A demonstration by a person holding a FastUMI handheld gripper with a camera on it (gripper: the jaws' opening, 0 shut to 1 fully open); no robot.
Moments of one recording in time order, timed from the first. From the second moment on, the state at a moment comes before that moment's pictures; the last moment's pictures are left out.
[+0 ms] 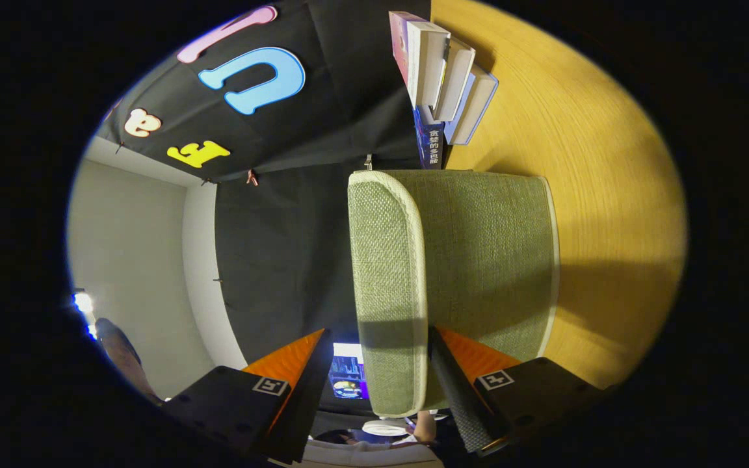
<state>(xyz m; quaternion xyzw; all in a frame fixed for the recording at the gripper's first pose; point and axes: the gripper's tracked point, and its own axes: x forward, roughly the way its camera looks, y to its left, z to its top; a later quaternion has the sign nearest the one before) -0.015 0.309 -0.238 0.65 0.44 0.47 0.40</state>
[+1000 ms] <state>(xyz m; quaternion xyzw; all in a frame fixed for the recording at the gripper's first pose) 0.010 0.361 -0.058 0.63 0.36 0.47 0.50</state>
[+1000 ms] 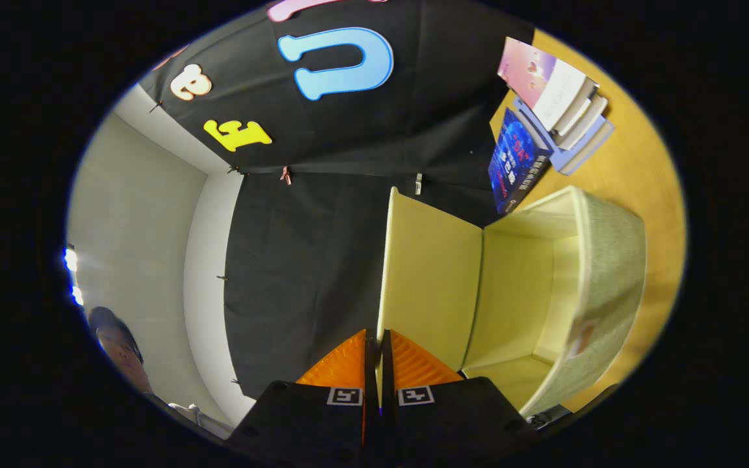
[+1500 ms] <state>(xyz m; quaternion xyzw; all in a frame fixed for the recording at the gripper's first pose) 0.021 0.494 -0.008 0.61 0.38 0.45 0.54</state>
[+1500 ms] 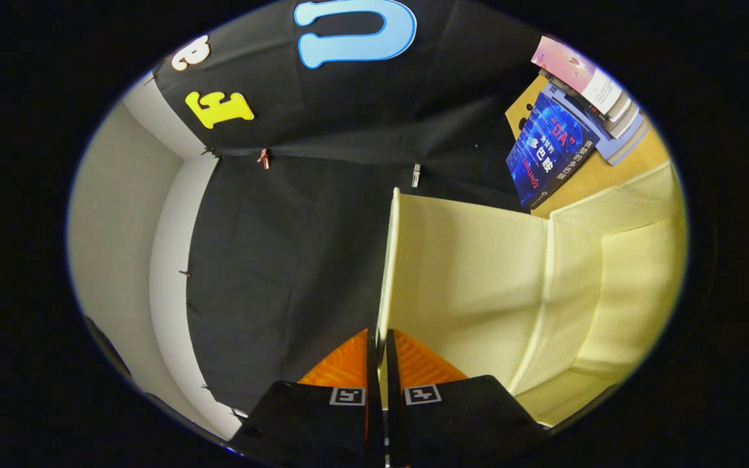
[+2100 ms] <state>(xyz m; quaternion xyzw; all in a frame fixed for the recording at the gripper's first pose) 0.018 0.498 -0.004 0.58 0.35 0.44 0.59</state>
